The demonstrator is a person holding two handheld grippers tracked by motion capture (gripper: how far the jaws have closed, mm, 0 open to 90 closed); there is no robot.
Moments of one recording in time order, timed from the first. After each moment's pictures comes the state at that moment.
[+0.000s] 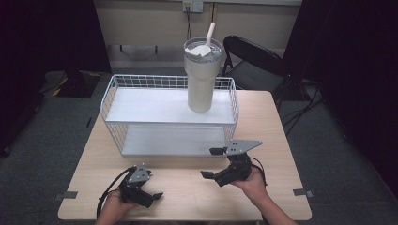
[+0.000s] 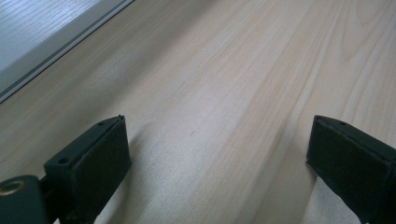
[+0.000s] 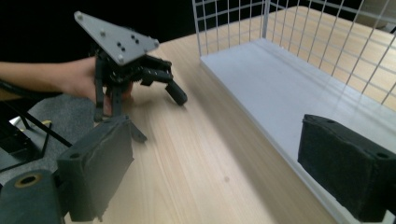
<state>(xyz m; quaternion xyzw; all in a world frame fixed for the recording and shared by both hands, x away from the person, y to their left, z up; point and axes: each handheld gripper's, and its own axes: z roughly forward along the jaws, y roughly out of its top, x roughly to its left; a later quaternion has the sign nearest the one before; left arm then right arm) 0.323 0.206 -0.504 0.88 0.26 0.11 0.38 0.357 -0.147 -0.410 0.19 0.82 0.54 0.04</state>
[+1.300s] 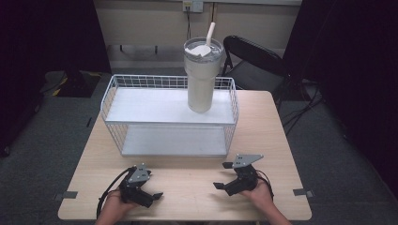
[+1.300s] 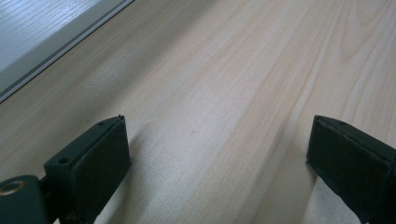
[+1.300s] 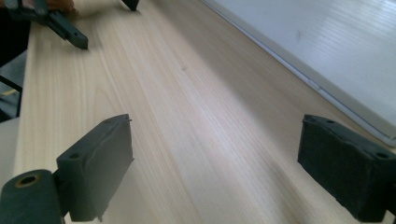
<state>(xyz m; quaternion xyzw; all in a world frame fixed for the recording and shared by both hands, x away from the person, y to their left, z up) 0.323 0.206 -0.504 0.88 0.27 0.11 0.38 0.361 -0.184 -0.492 0.23 0.86 0.46 0.05</state>
